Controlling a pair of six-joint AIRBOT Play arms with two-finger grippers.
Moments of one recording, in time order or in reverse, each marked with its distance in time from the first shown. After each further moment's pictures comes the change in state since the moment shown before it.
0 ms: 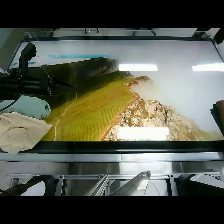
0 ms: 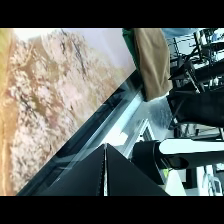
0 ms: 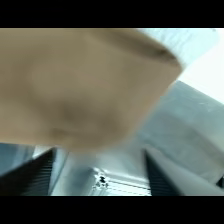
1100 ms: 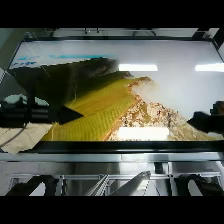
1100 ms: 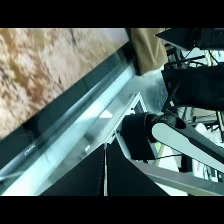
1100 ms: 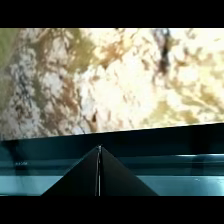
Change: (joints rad) left arm -0.093 0.358 -0.412 0.013 0.062 -0.016; right arm 0.967 0.754 -0.503 0.486 -0.132 -0.040
